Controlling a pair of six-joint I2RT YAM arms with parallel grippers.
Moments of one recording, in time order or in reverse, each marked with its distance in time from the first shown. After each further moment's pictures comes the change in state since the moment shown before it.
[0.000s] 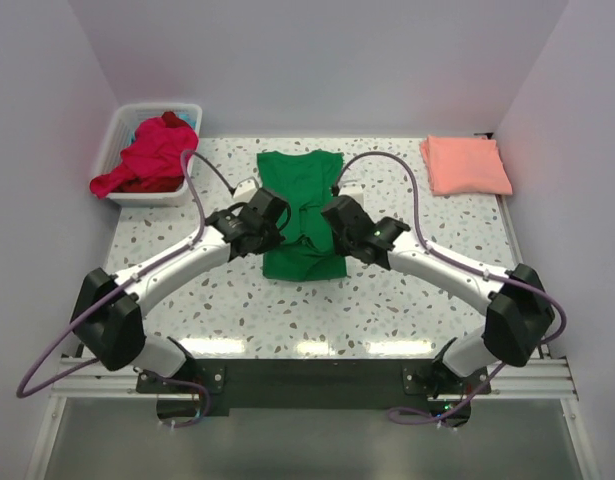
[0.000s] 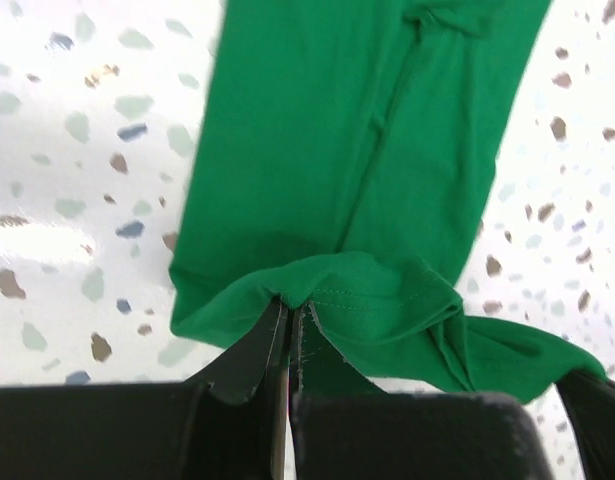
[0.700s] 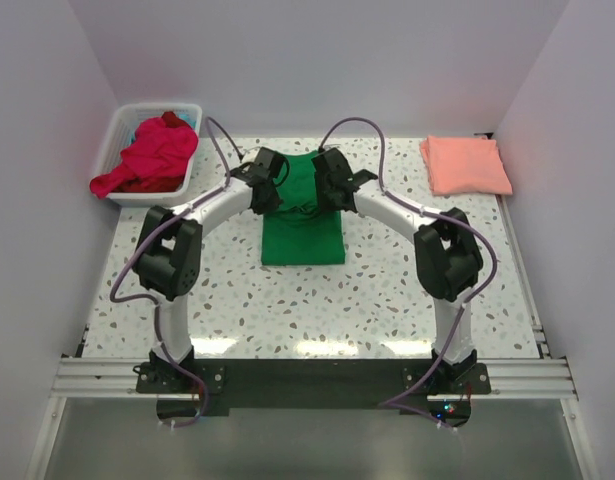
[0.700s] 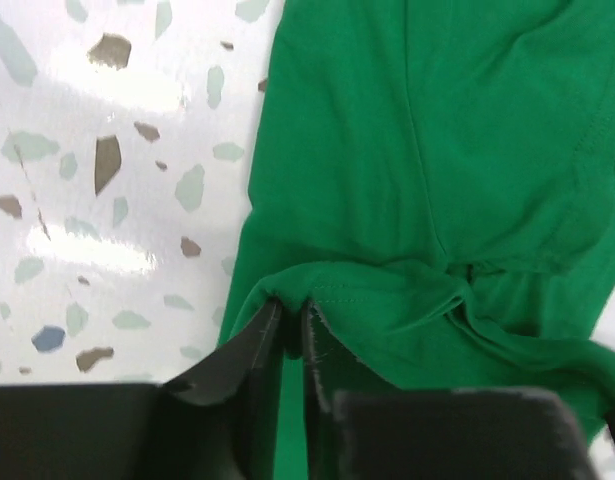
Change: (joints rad) left arm 0.249 0.532 0.396 0.088 0.058 0.264; right arm -0.232 0.537 0.477 0.077 -0.161 -0.146
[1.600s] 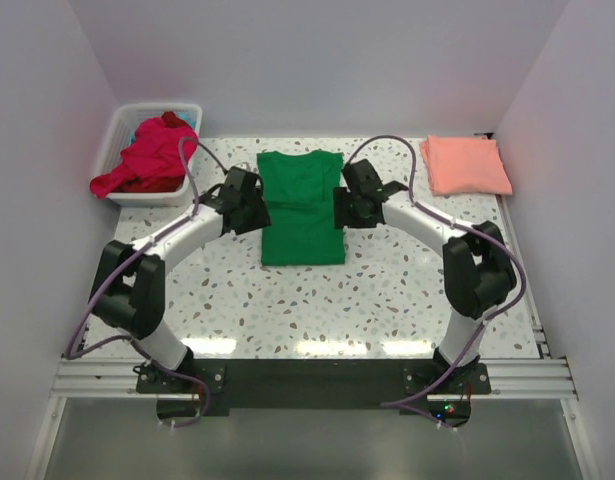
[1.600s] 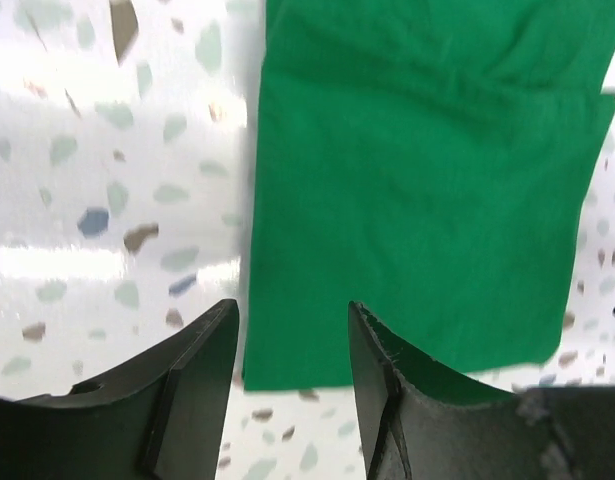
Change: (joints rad) left arm 0.049 -0.298 -0.333 0.137 0.175 0.119; right arm -0.092 -0.165 -0.232 -0.033 -0.173 0.053
